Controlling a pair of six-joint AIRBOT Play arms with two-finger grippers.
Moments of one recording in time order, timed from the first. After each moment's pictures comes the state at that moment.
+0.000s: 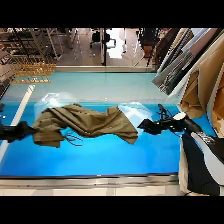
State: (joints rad) left arm 0.58 -1.17 1.03 0.86 -1.32 -1.20; right arm -0.12 -1.57 1.05 -0.70 1.04 1.21
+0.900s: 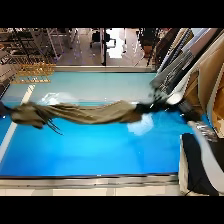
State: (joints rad) left arm 0.65 -1.27 1.46 0.86 -1.33 -1.22; right arm 0.02 -1.50 1.44 -0.90 1.03 1.29
